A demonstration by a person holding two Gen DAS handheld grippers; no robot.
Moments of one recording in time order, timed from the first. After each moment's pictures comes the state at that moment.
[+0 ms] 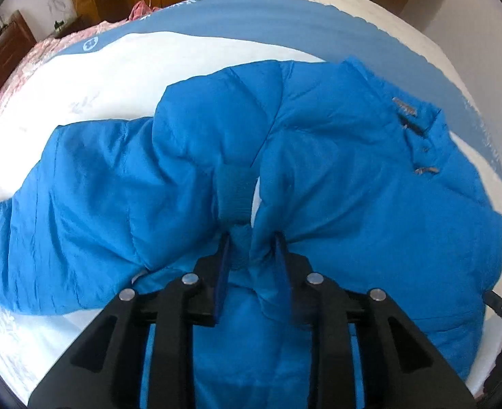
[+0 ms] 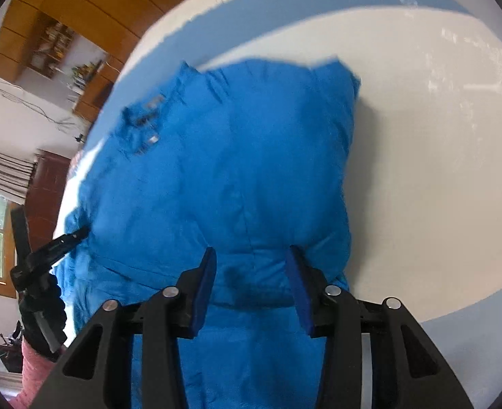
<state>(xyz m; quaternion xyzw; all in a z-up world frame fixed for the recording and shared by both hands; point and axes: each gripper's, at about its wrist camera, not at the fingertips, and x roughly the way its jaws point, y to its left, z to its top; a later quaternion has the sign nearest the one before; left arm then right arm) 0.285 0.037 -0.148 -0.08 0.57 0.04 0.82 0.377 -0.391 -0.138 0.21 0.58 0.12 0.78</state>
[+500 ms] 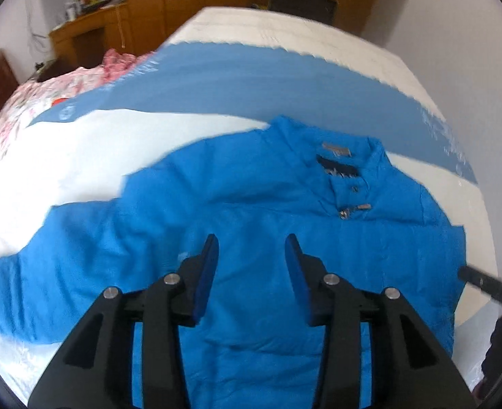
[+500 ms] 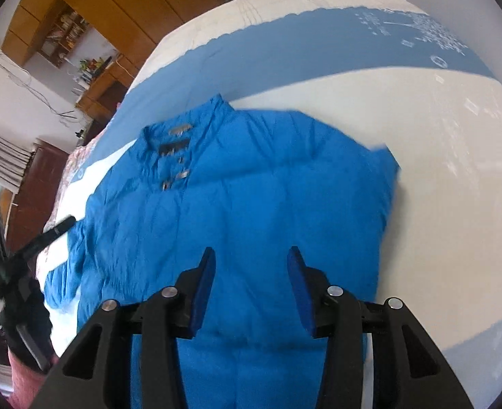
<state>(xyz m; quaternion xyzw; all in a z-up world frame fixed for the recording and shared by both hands) 0.305 -0.018 -0.080 -0.06 0.52 -0.01 0.85 0.427 -0.359 -0.086 0.17 0.55 0.12 0.81</state>
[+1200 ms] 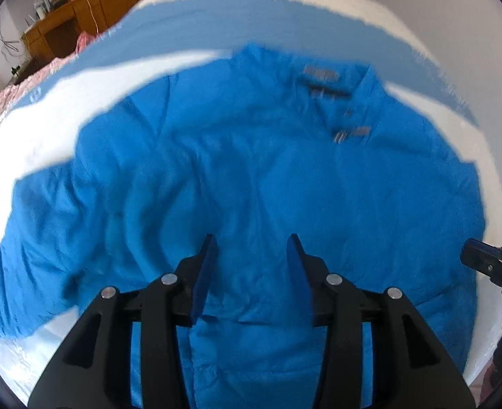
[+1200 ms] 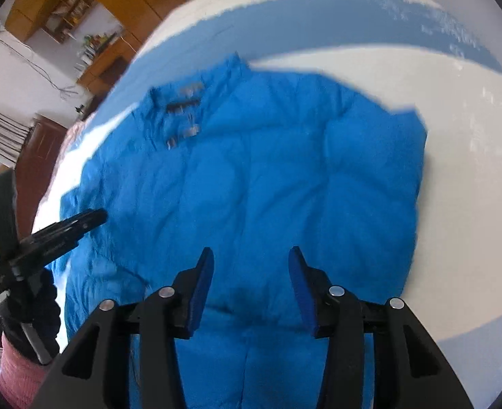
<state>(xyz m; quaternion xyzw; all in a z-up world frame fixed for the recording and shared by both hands) 0.285 -0.041 -0.141 -0.02 0.58 -0.04 0.81 0.386 -0.334 -0.119 0.12 0.59 0.11 0.79</state>
